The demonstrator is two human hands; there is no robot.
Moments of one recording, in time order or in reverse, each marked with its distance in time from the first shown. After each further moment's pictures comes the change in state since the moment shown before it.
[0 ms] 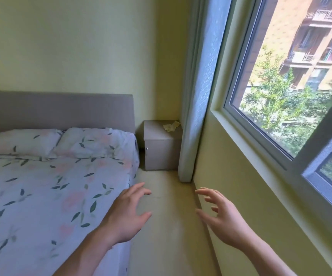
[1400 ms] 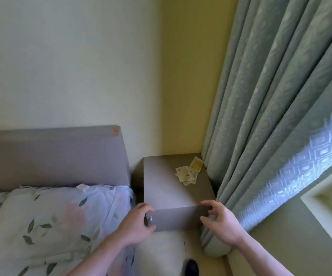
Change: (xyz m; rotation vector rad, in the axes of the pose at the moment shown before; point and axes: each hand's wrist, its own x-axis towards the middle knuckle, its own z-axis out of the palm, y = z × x) left_hand 0.905 -0.272 -0.042 -0.063 -0.309 -0.186; right_hand 0.927 0.141 0.032 0.062 -0.143 0.319
